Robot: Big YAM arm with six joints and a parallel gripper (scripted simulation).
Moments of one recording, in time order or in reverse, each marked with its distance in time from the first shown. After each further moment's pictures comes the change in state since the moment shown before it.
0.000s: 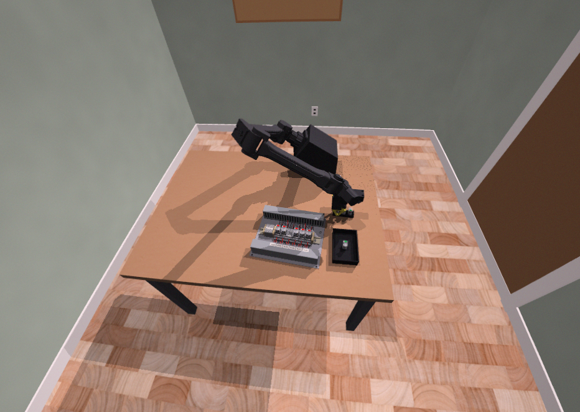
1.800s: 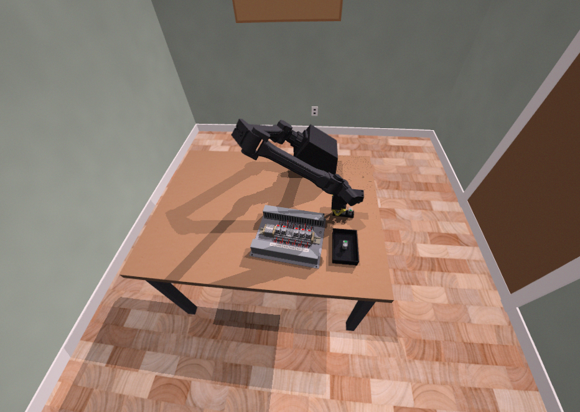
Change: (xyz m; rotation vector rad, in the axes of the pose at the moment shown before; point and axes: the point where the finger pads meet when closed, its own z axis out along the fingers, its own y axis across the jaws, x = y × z) arm 0.001 0.001 0.001 0.000 0.000 -0.001
